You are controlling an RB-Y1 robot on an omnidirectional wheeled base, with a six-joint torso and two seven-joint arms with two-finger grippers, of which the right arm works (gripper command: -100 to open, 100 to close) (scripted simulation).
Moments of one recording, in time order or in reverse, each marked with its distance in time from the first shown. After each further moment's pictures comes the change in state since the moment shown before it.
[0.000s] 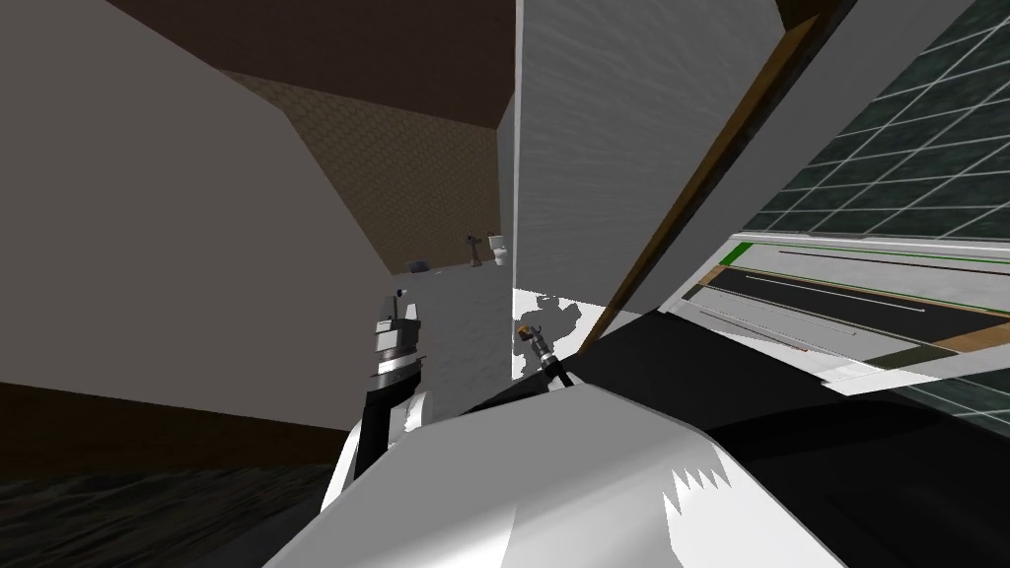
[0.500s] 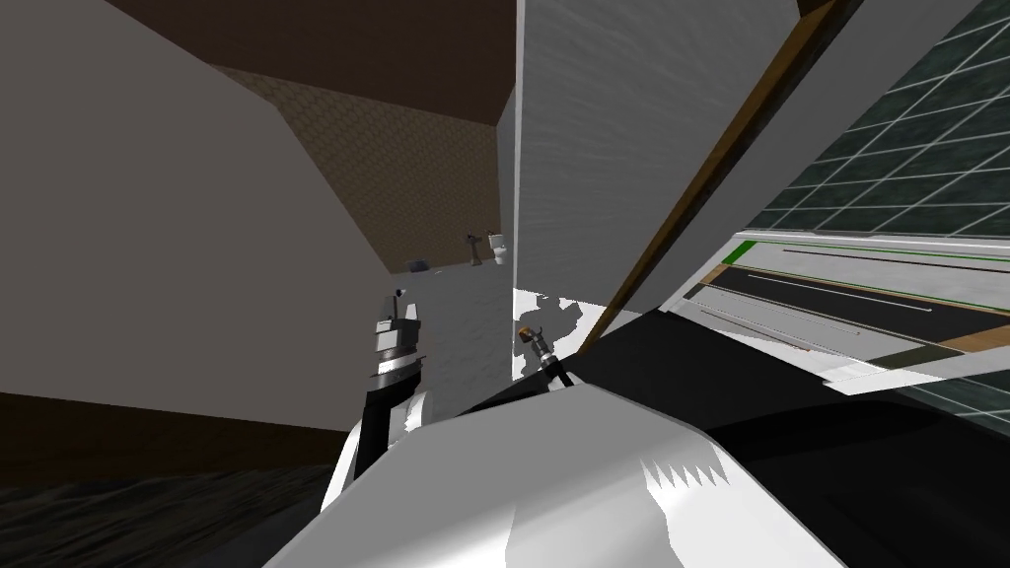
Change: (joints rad) arm -0.001 -0.001 -0.001 0.001 0.000 0.002 0.000
